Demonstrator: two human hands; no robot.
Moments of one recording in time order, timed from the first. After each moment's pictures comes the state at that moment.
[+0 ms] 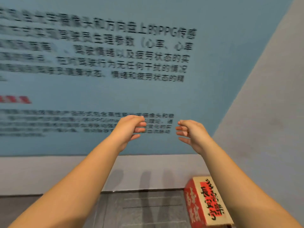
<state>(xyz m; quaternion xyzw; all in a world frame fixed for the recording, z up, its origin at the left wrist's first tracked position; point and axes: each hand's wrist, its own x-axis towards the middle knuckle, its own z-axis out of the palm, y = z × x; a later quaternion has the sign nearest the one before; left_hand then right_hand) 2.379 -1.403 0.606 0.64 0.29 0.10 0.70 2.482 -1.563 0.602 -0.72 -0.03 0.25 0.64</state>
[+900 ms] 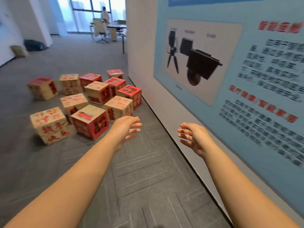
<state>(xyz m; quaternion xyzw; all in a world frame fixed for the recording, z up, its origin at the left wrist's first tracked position) 1.736 -1.337 0.620 0.33 0.62 0.50 0.50 1.935 -1.295 0.611 -0.54 -0.41 0.61 0.40</state>
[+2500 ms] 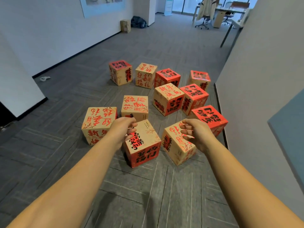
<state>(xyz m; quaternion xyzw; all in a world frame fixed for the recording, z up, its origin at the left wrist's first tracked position) 1.234 -0.794 0.552 0.02 0.70 0.63 0.34 1.371 -0.631 0.556 -0.45 -0.56 0.68 0.16</state>
